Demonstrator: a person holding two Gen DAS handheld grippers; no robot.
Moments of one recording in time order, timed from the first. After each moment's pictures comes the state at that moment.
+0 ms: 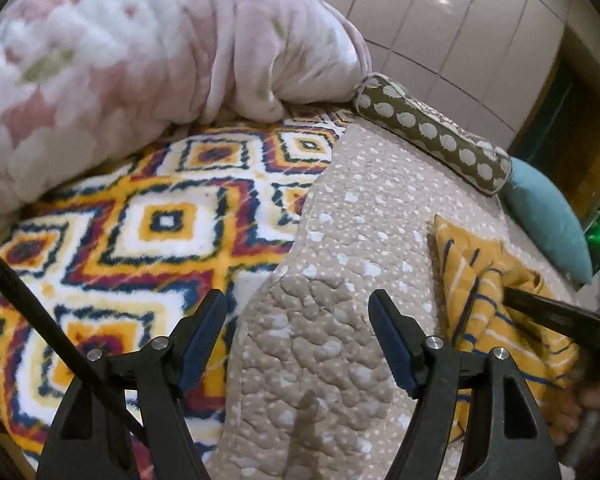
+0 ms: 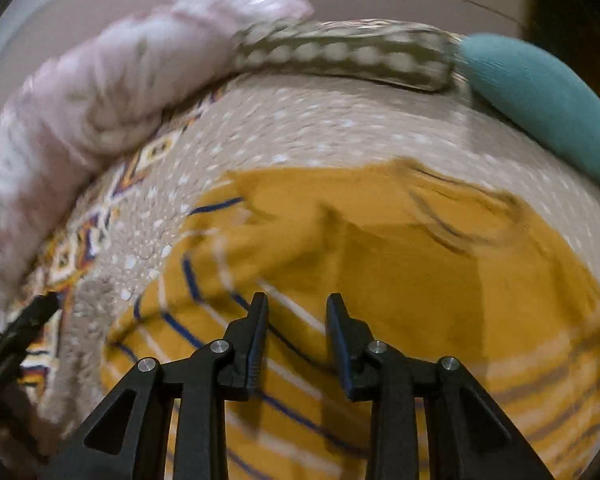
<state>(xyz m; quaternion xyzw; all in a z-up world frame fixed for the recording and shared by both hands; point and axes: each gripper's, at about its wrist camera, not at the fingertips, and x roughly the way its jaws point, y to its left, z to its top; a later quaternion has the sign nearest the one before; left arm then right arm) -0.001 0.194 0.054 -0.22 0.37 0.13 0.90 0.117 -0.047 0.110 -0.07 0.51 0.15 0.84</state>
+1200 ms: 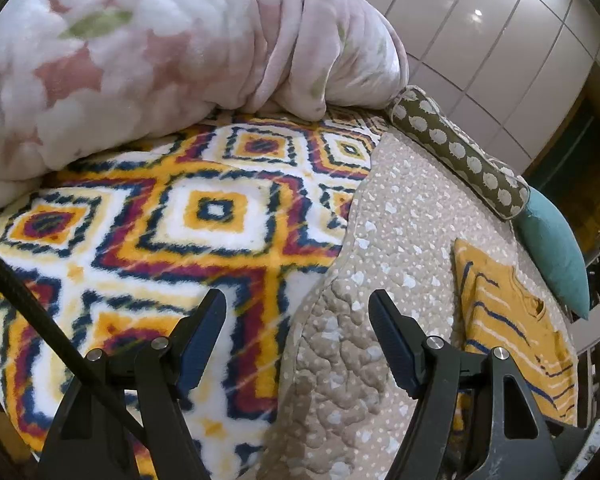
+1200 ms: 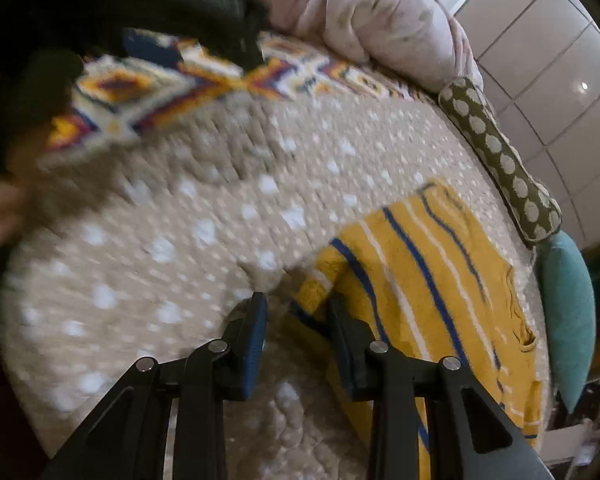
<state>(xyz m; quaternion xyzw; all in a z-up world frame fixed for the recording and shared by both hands) -0.014 0.225 0.047 -0.26 0.37 0.16 0.88 -0.040 0.082 0.060 -0.41 0.42 0.27 0.76</state>
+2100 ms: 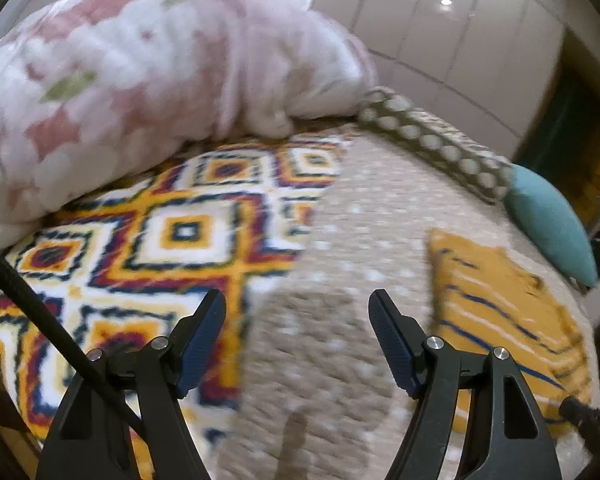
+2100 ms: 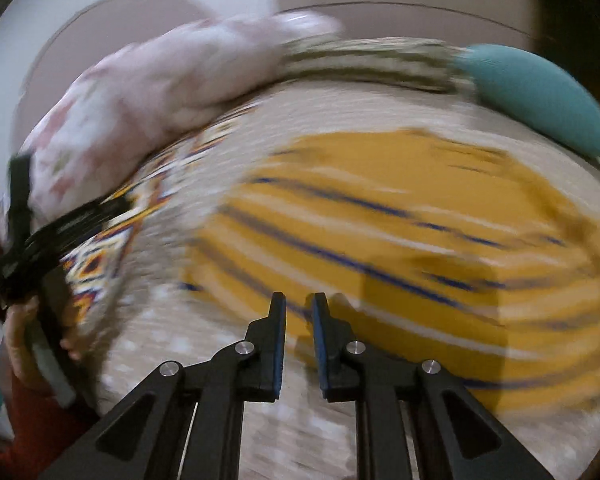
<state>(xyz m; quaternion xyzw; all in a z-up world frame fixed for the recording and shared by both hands) -0.017 0.175 0.076 -0.20 0.35 0.14 0.91 -0.030 -0.090 0.139 -0.01 0.47 0.16 0.87</state>
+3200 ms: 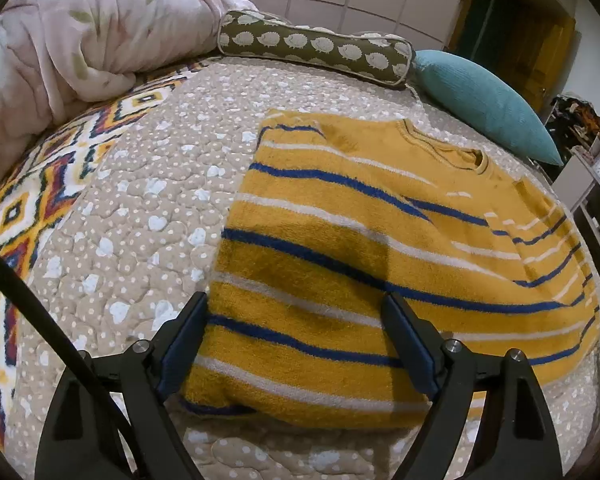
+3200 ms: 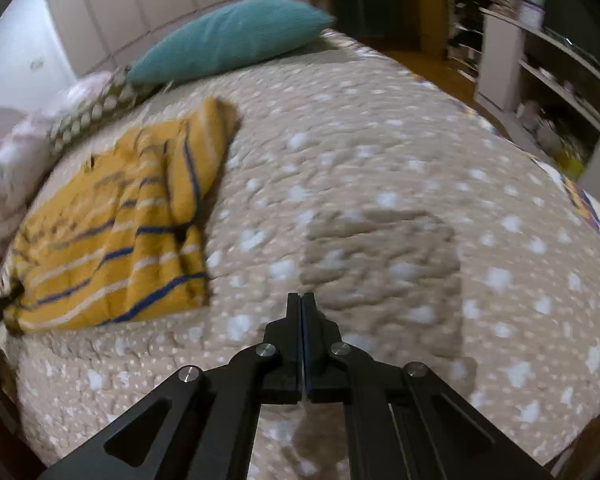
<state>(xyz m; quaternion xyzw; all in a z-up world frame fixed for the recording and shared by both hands) 0.040 0.036 0.021 -0.10 0.44 0.01 0.89 -0.112 -0.386 0.121 0.11 0.47 -0.11 0.87</state>
